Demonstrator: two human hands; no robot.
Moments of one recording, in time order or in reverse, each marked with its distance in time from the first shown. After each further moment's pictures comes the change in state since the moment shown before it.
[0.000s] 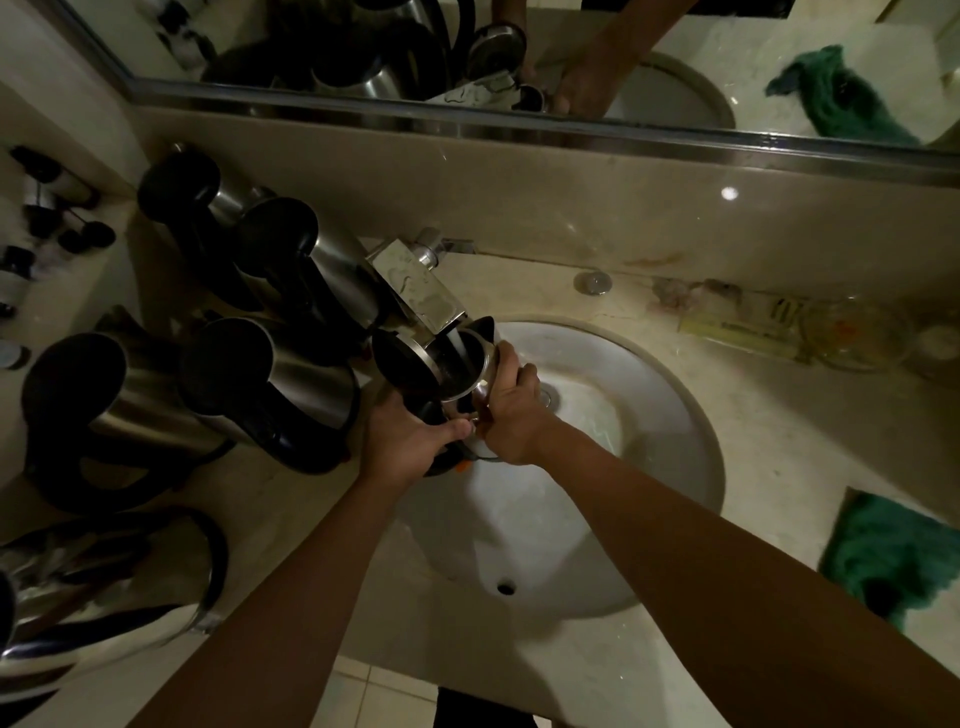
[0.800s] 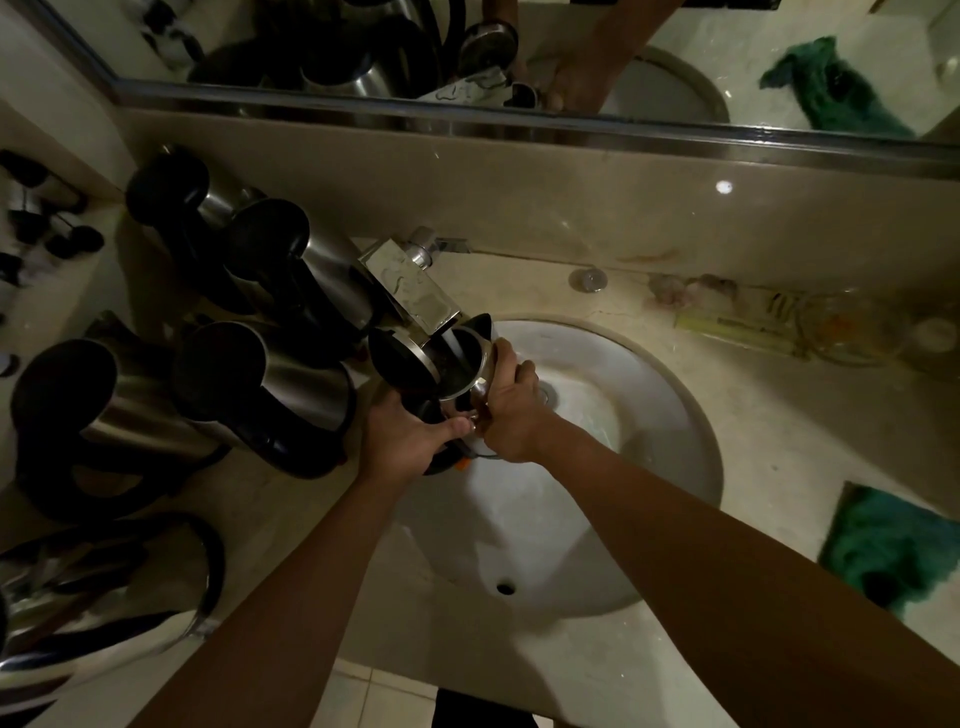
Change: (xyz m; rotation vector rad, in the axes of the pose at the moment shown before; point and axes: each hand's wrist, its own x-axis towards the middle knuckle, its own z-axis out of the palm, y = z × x) left_hand 0.004 -0.002 0.004 -0.058 -0.007 -0.001; right_hand 0.001 0.001 -0.002 -0.030 0.010 0.005
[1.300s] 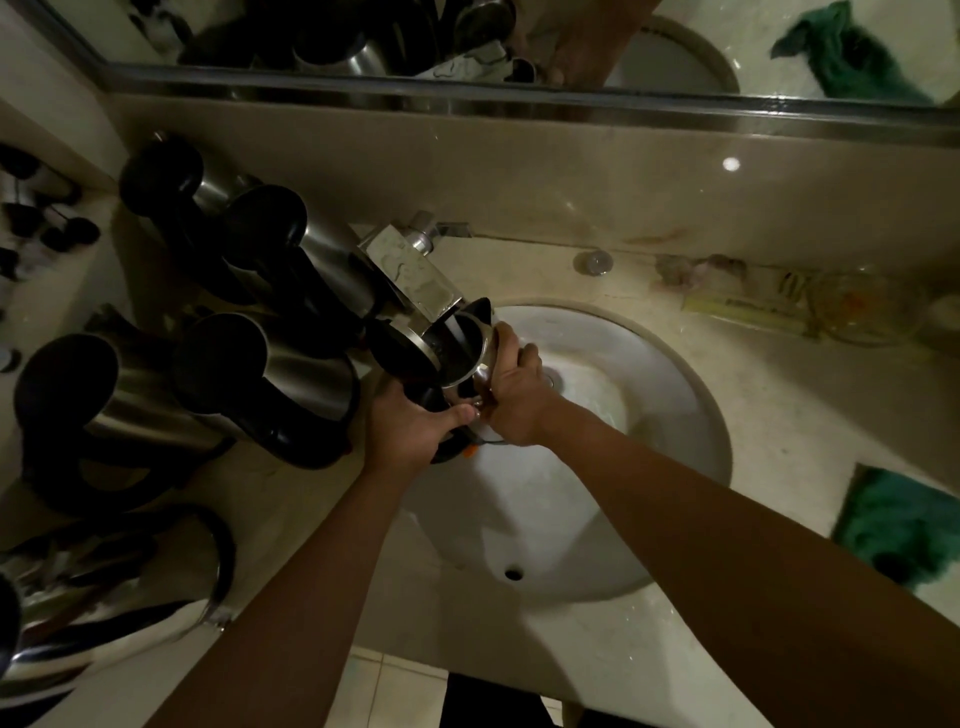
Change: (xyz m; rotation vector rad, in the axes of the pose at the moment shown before) left_hand -0.001 0.000 0.001 0.003 0.025 -0.014; right_hand 0.011 0.004 0.002 -0.047 -0.019 0.010
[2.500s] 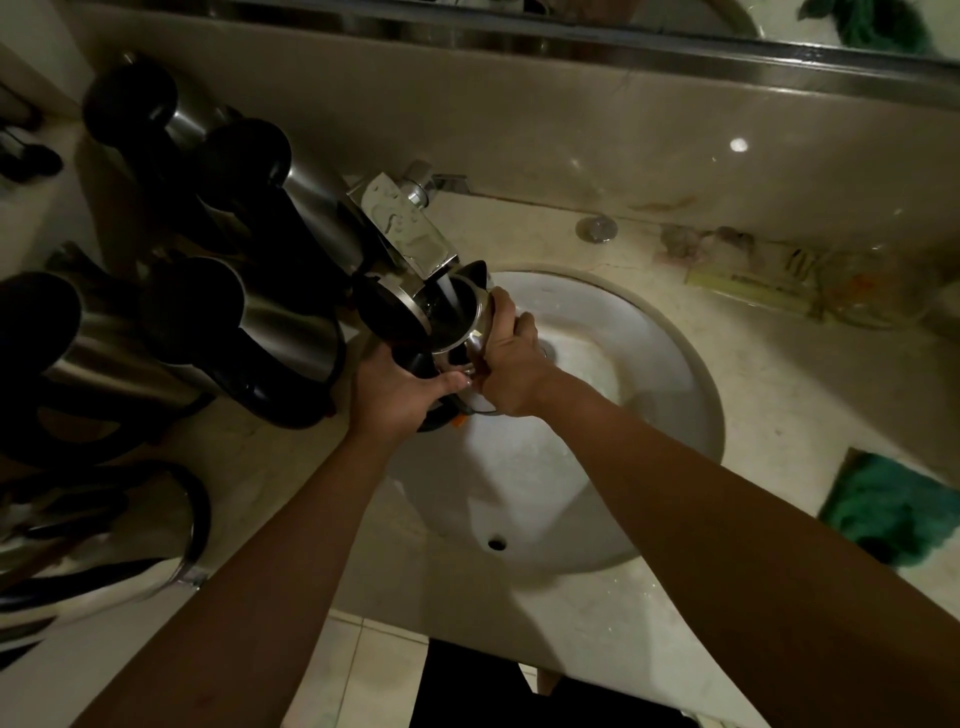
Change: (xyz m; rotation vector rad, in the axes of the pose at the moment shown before) left_hand 0.001 -0.009 0.003 -0.020 -0.007 0.007; right_hand 0.002 0.005 0.004 -0.003 0.013 -0.030
